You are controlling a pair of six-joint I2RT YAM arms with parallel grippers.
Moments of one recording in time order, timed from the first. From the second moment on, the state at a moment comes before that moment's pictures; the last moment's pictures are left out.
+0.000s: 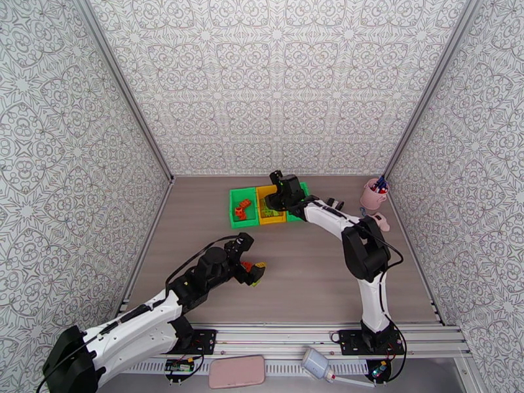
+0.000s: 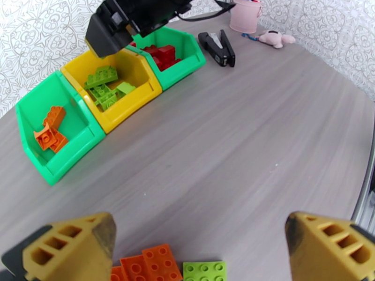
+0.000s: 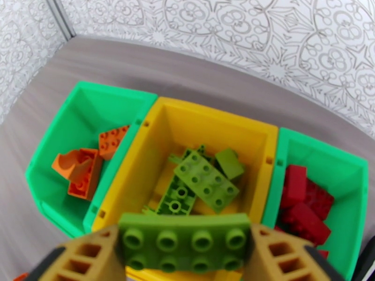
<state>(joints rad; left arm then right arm) -0.76 0.89 0.43 0.04 0.02 -0.06 0.55 2.11 1.65 -0.17 -0.02 0.13</state>
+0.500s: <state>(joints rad) -0.76 0.87 0.40 0.05 0.02 -0.08 0.54 2.18 1.76 -0.27 -0.02 0.16</state>
